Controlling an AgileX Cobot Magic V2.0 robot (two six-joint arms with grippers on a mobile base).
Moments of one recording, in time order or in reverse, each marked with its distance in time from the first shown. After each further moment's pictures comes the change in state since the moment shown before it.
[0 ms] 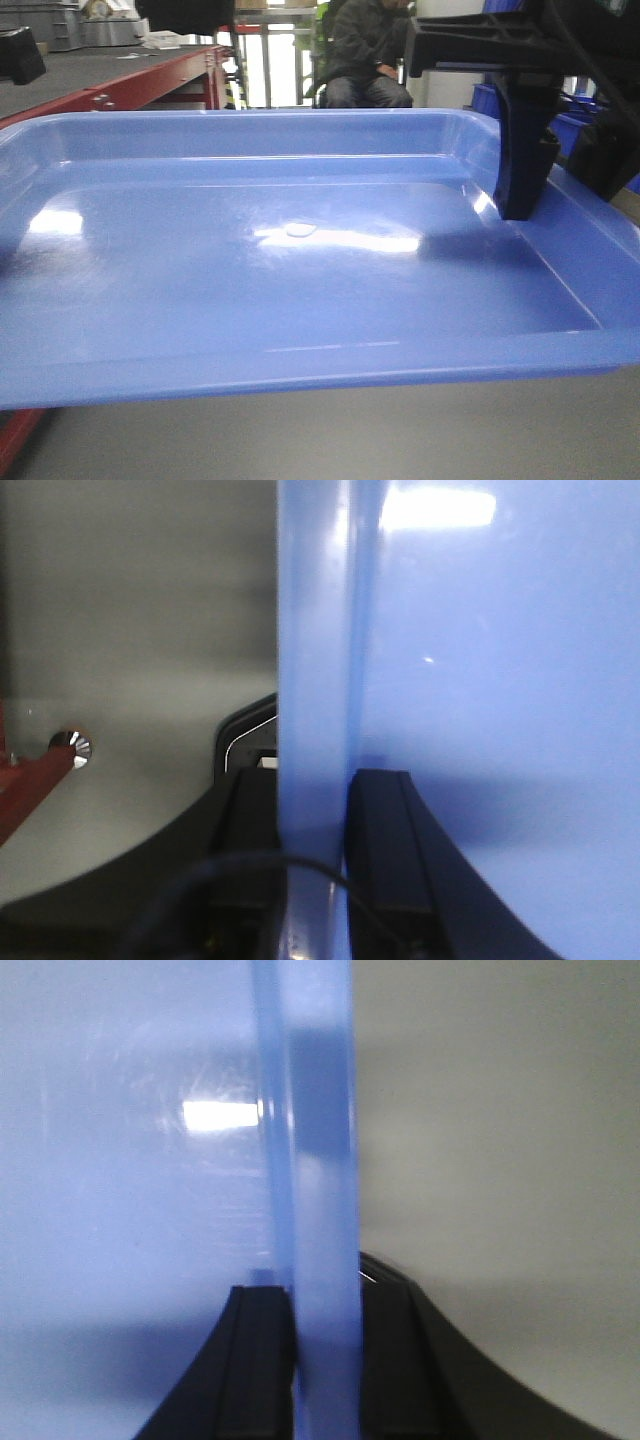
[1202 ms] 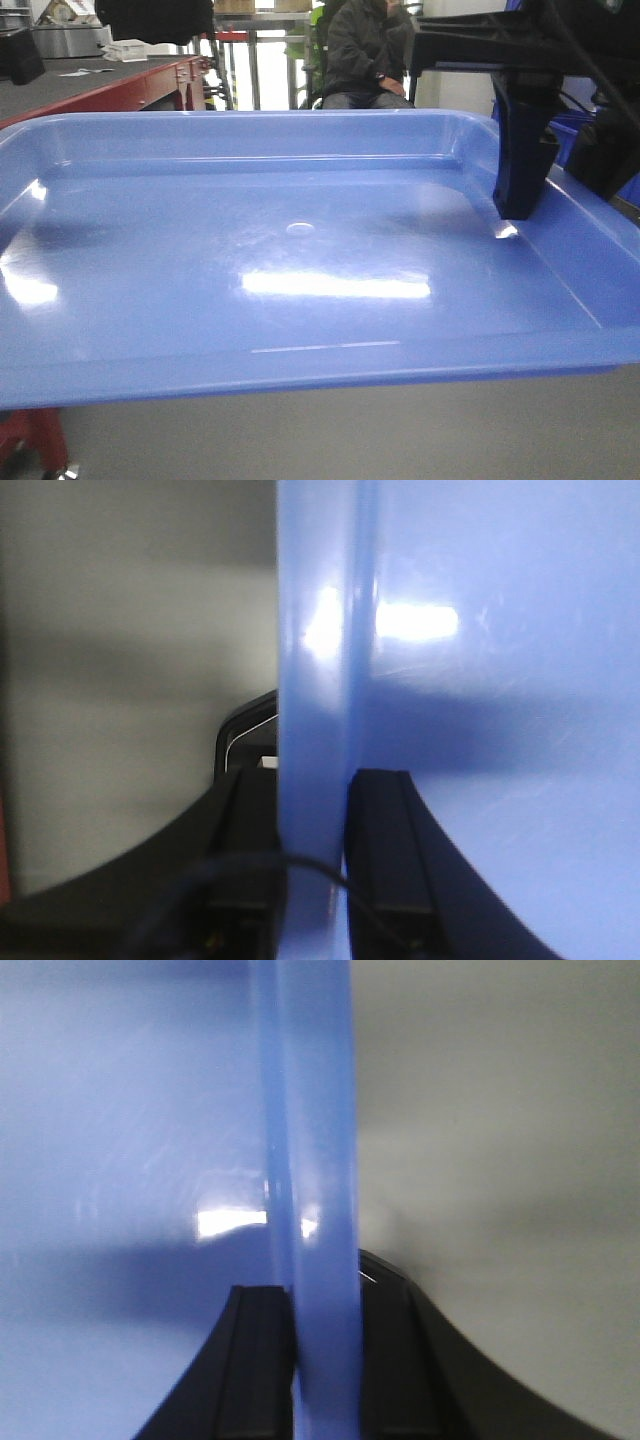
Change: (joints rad) left arm 0.000 0.000 0.000 0.000 0.003 0.000; right arm 0.000 0.000 0.000 0.000 0.000 0.000
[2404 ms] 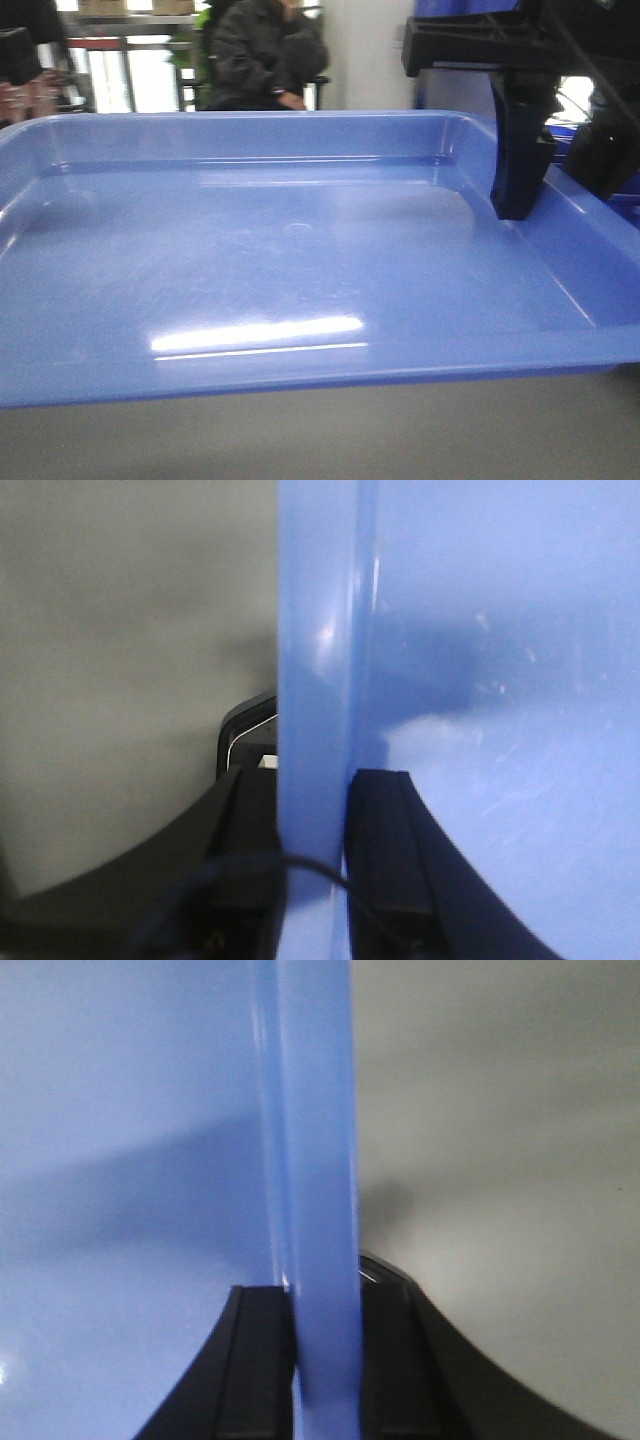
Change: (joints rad) left arm 0.000 0.000 0.000 0.000 0.004 0.000; right arm 0.000 0.000 0.000 0.000 -0.004 0.000
